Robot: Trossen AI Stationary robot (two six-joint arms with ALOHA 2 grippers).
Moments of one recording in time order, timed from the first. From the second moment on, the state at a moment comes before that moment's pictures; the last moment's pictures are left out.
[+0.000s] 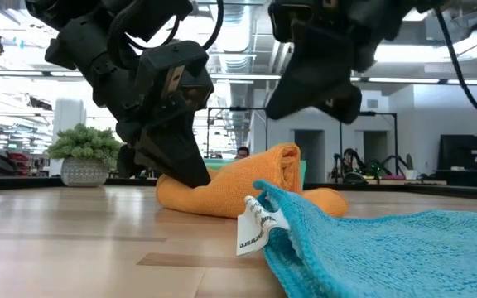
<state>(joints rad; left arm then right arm) -0.29 1.78 0.84 0.13 -0.16 -0.85 0.38 1.76 1.07 -0.13 0.13 0.70</state>
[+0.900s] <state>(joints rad) -0.29 1.78 1.07 -0.20 -0.14 -0.60 0.38 1.96 1.07 -0.05 0.07 0.79</state>
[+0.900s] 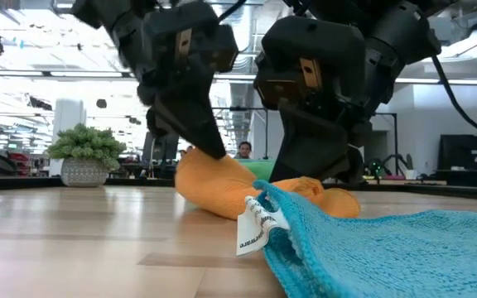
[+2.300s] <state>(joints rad) -0.16 1.84 1.02 -0.16 0.00 -0.19 0.39 1.96 1.08 -0.07 0.03 0.83</state>
